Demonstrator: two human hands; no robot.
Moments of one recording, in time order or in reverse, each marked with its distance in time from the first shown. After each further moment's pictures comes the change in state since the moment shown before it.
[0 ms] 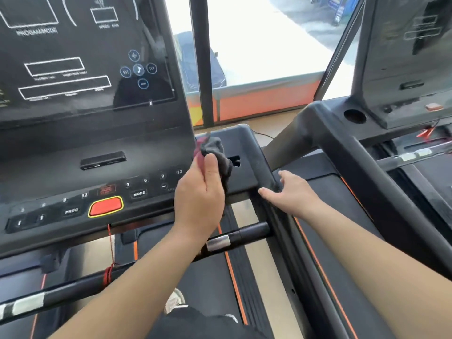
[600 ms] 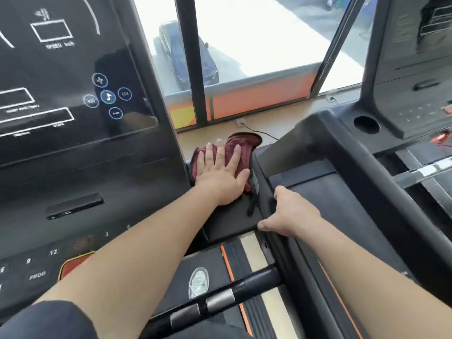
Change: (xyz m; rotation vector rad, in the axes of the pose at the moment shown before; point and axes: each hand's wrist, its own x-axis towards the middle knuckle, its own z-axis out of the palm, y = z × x) left_hand 0.177 -0.080 0.112 1.057 -0.711 0.096; right_hand 0.076 -0.030 -0.002 -0.289 -0.161 0.154
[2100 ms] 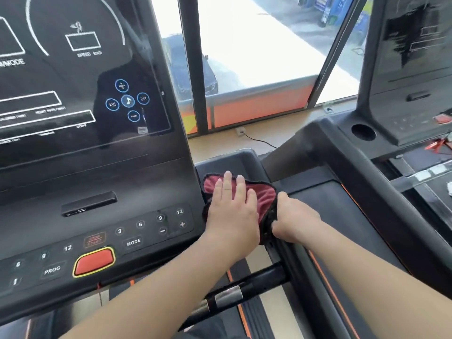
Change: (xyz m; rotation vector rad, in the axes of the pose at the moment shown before) left_hand -0.117 0.027 -0.001 0.154 0.075 0.149; right_hand -0.017 -0.010 0.009 -0.138 0.046 -0.003
